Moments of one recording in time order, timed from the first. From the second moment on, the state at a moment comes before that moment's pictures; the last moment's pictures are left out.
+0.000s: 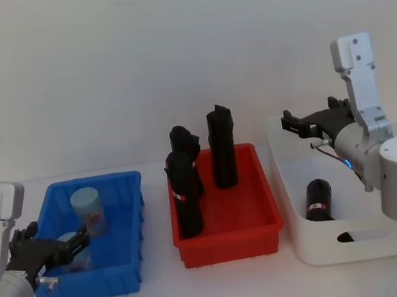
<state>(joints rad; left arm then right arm) -0.10 0.57 0.21 -1.63 -0.51 0.31 0.06 0.52 0.06 -0.24 -1.28 0.13 0.41 -0.05</state>
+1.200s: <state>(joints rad) -0.15 0.55 0.20 -1.51 -0.51 0.34 -0.07 0.52 0.06 -0.24 -1.28 0.13 0.41 -0.05</state>
